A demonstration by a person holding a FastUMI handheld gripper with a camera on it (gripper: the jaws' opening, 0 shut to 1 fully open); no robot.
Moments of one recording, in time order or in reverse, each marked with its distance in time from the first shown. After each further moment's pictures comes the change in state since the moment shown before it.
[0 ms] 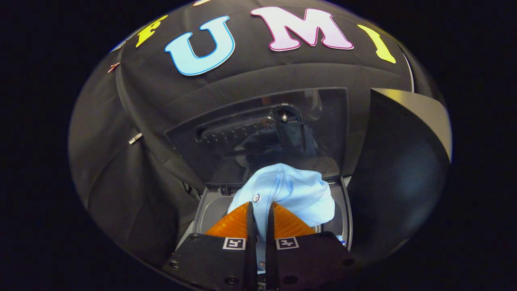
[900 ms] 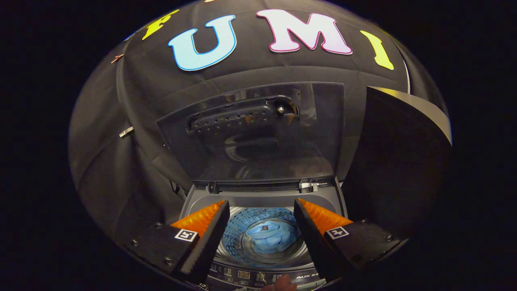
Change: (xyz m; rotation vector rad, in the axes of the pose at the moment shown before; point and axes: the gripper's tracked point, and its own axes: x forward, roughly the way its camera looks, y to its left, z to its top) arm 0.006 -0.010 -0.005 -0.060 -0.066 -0.061
